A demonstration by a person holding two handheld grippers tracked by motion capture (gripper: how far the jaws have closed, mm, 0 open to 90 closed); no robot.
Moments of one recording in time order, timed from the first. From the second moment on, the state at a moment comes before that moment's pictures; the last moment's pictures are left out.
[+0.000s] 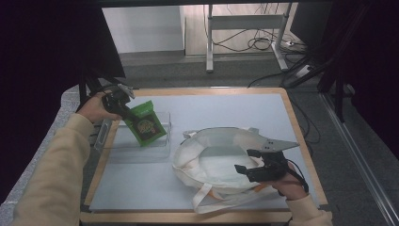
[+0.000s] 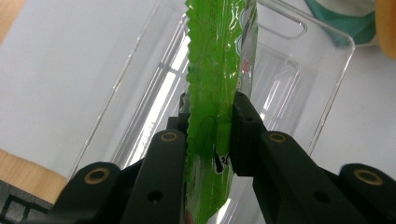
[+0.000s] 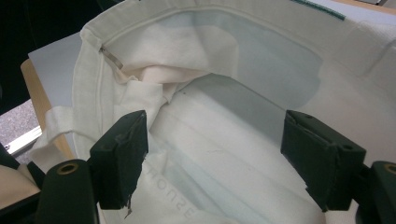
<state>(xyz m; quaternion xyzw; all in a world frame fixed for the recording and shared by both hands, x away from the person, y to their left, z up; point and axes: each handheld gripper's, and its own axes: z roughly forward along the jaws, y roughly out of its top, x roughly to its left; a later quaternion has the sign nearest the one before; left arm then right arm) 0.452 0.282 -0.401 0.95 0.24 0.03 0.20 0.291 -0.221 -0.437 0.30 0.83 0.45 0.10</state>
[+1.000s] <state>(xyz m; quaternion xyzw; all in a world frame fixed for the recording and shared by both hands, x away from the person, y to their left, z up) 0.489 0.232 -0.423 0.96 0.20 0.11 0.14 0.293 -0.223 -0.441 0.31 0.84 0.44 0.10</state>
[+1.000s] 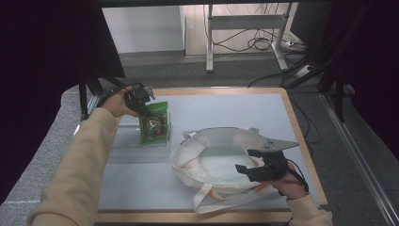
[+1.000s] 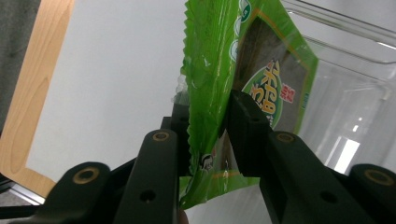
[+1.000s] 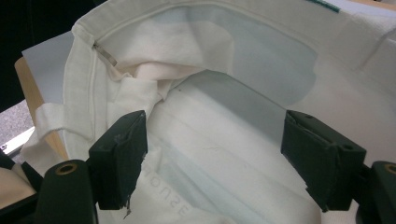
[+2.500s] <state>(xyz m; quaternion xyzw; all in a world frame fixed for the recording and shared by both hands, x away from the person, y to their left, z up) 0.488 0.233 -0.402 0.91 0.26 0.21 0.24 0.294 -0.224 -0.441 0.31 0.84 0.44 0.10</state>
